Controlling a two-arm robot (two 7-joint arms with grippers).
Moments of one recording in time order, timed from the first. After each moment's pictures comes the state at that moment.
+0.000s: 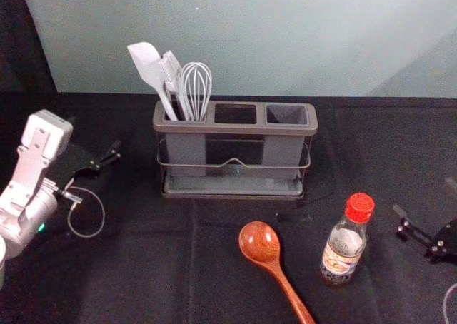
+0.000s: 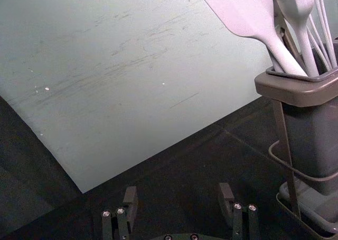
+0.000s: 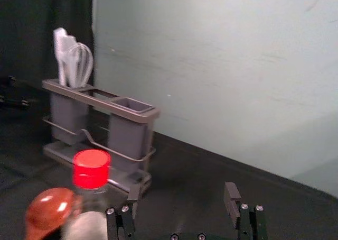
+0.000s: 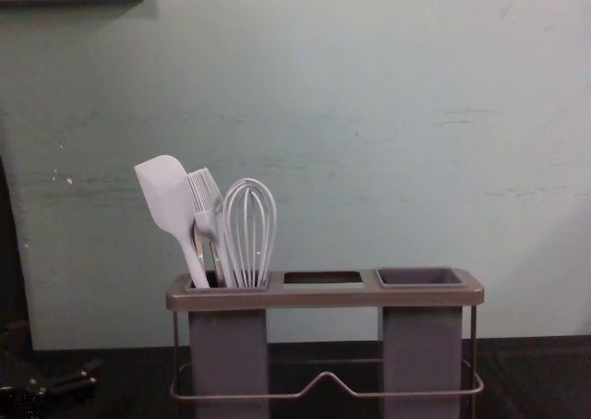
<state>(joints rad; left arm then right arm) -0.20 0.60 0.45 -1.41 -0.25 -0.12 0.03 -0.47 0.80 -0.10 -1.95 0.38 -0.30 0.00</state>
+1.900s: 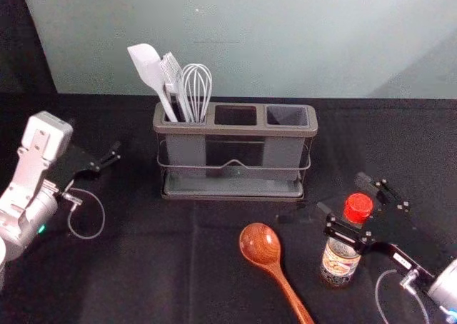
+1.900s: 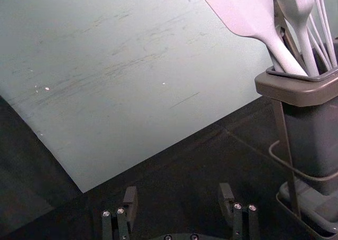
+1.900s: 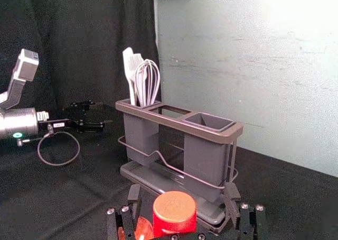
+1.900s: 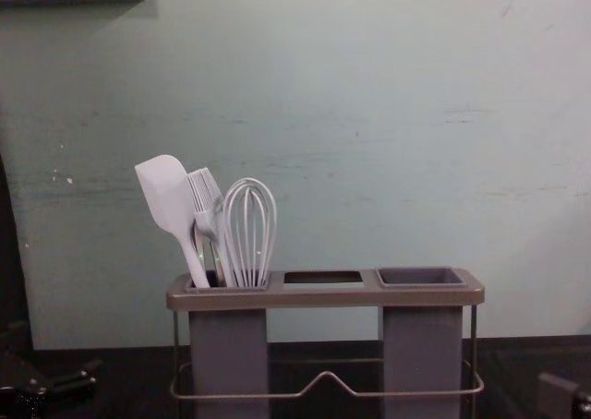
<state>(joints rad) -0.20 0.60 0.45 -1.41 -0.25 -0.12 0.03 -0.23 0.63 -0.22 -1.83 0.47 -0.18 0.34</state>
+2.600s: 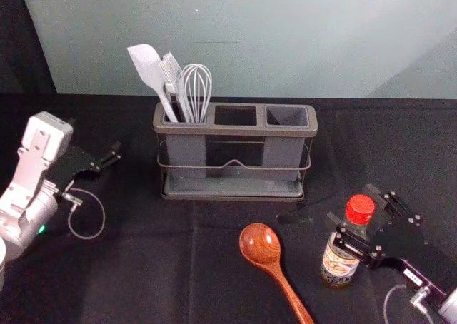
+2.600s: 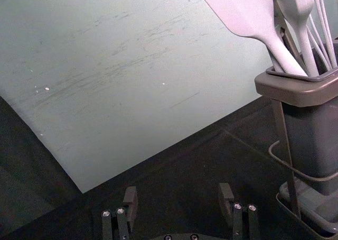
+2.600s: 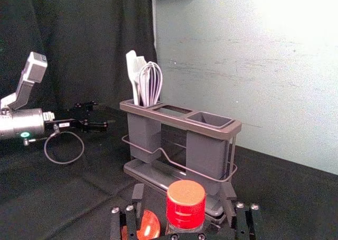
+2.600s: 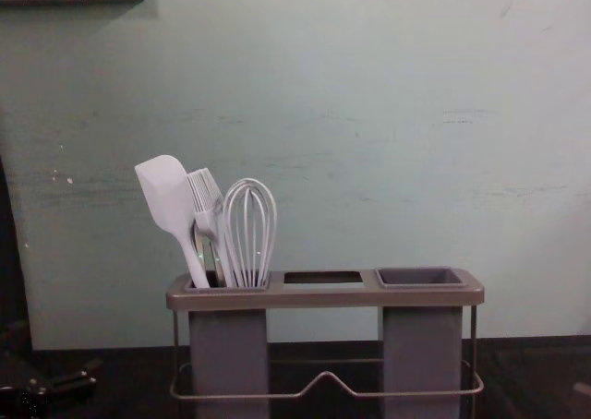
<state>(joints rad) -0.20 0.60 0.45 -1.41 -0.25 -0.12 0.03 -0.34 0.61 -0.15 -1.90 0.44 -0.19 0.35</state>
